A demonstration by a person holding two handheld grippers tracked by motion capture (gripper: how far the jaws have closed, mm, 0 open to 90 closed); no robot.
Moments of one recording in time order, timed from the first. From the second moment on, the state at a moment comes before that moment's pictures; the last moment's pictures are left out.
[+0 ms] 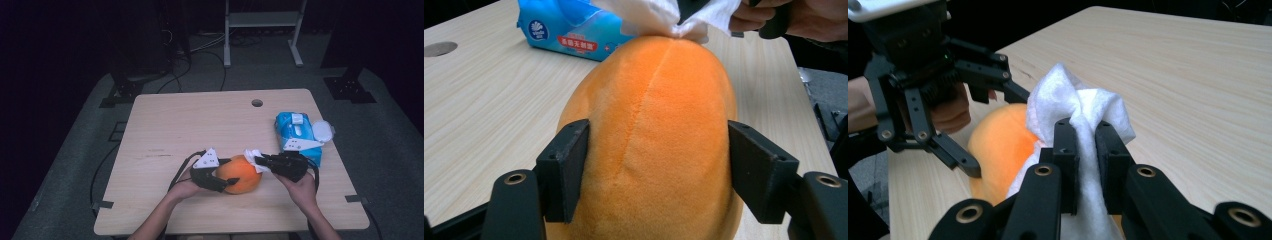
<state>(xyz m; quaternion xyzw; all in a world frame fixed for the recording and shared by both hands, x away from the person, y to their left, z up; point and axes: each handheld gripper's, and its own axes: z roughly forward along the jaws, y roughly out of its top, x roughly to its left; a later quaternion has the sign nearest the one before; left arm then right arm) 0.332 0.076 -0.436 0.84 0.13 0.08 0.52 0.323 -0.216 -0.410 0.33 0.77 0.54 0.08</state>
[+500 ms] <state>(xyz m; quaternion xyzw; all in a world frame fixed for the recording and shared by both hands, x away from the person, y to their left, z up) 0.334 0.078 -0.429 0.84 0.11 0.09 0.52 0.318 -0.207 -0.407 0.29 0.78 0.54 0.07</state>
